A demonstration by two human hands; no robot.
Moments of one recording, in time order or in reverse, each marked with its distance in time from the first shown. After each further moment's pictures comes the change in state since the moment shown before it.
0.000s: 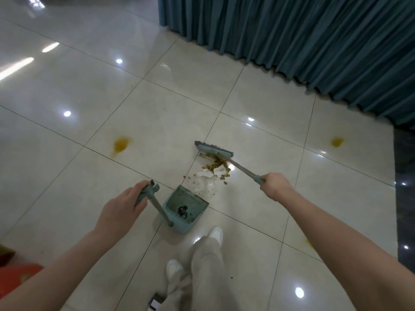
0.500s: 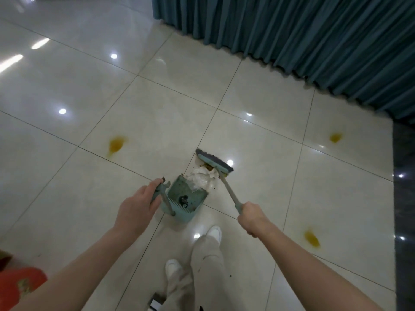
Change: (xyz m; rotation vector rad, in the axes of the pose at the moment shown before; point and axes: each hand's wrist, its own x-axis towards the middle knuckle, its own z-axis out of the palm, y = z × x) left_hand 0.032 0.034 0.031 -0.001 0.011 0.003; right_hand -0.046 -0.033 0.063 0.183 -0.188 0.114
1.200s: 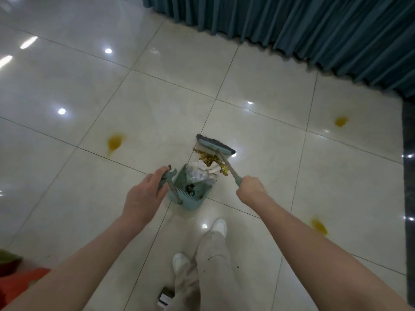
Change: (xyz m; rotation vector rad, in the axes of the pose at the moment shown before) left_hand 0.036 0.012 0.017 0.002 -0.017 0.053; right_hand 0.029 -0.030 -0.035 0.048 0.094 -0.021
